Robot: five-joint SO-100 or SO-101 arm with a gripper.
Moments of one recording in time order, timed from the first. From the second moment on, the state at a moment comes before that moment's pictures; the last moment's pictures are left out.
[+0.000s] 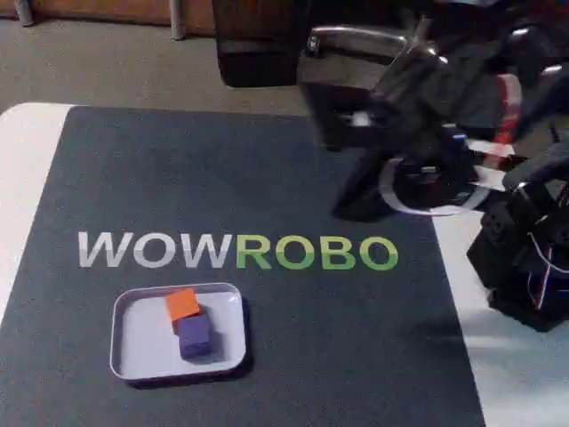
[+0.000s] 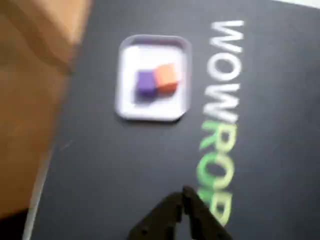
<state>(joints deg) -2.4 138.7 123.0 68.6 -95.9</state>
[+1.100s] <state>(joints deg) -17.8 189.3 180.0 73.5 -91.7</state>
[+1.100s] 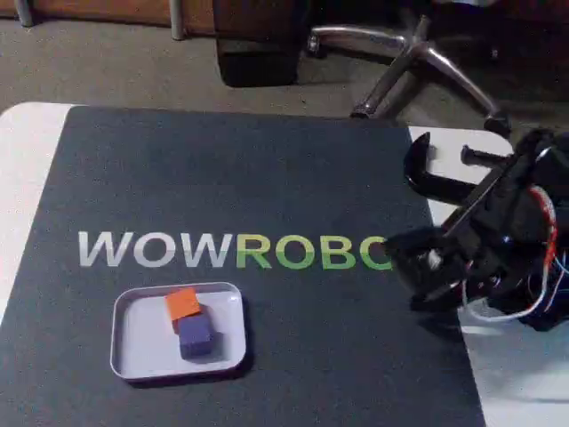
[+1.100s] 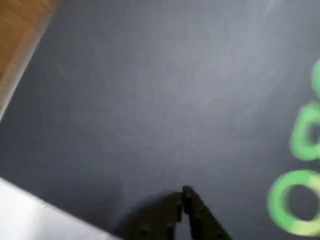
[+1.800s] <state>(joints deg) -25.0 189.7 181.8 72.8 -91.0</state>
